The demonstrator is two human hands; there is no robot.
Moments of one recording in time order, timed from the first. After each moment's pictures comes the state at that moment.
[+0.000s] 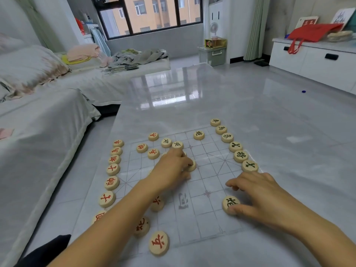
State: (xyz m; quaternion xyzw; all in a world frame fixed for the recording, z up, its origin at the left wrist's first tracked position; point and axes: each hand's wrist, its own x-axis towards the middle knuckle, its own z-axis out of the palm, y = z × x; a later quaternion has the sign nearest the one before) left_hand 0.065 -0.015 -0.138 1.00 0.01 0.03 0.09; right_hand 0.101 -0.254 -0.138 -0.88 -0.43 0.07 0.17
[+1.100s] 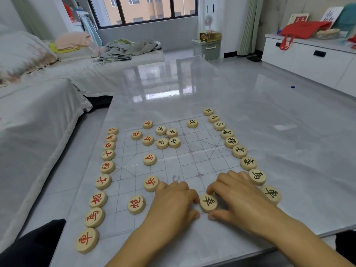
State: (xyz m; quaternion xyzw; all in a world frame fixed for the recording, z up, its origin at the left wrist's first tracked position) left_hand -0.035 -0.094 -0.133 1.00 0.04 -0.05 0.07; right_hand 0.048 -0.243 -0.139 -0.86 -0.49 0.03 0.12
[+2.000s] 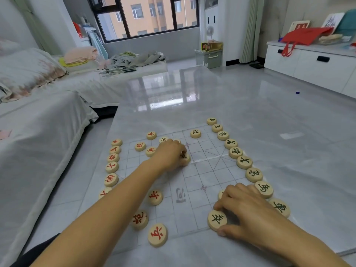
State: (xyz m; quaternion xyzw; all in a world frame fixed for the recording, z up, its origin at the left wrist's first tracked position) left_hand 0.094 -0.008 -0.126 1.00 0.06 -0.02 0.00; right_hand 0.056 -0.251 -0.143 -0.86 -0.48 0.07 0.16
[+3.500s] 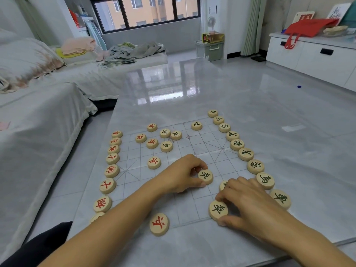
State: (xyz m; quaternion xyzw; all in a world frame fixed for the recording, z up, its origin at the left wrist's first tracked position) left_hand 0.037 -0.049 -0.137 0.96 -0.01 -0.07 0.29; right_hand 0.054 -0.251 -0.151 -0.86 -0.48 0.06 0.16
